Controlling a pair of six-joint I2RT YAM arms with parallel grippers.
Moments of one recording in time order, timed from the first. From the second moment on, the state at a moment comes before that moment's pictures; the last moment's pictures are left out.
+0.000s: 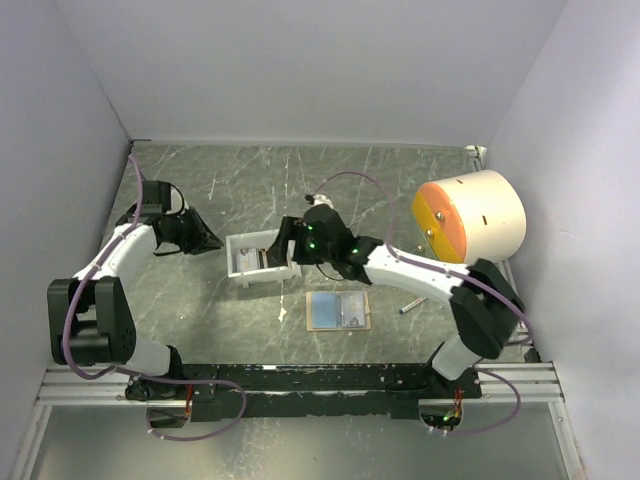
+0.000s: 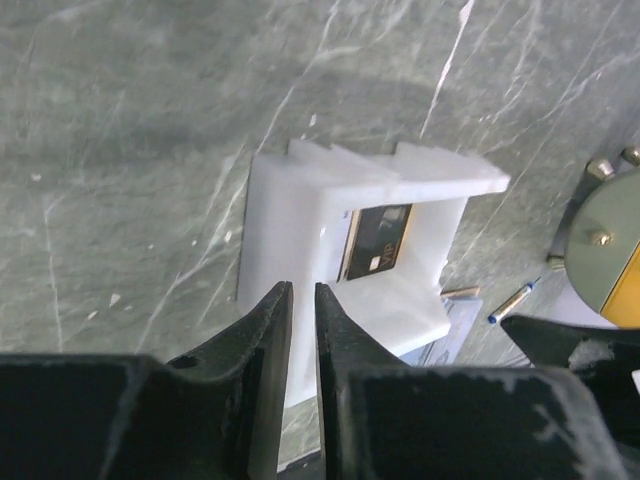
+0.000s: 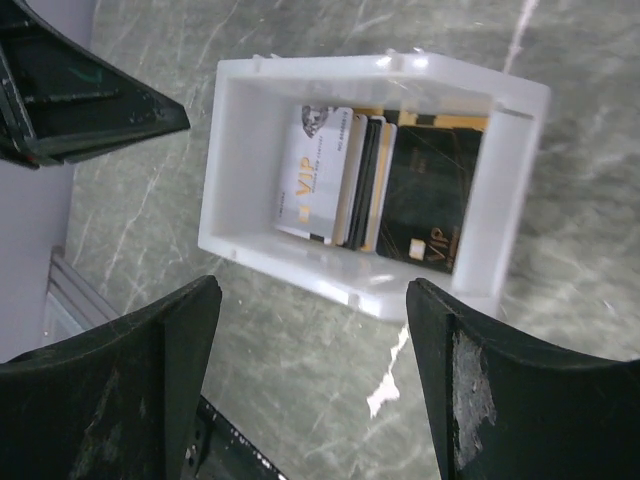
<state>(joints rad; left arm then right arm) 0.02 1.44 0.95 -0.50 0.44 -0.57 0.86 1.55 1.01 -0.03 0.02 0.77</state>
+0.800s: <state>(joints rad) 0.08 1.62 0.86 -0.48 0.60 -0.50 0.91 1.99 1.26 0.05 -0.01 0.73</state>
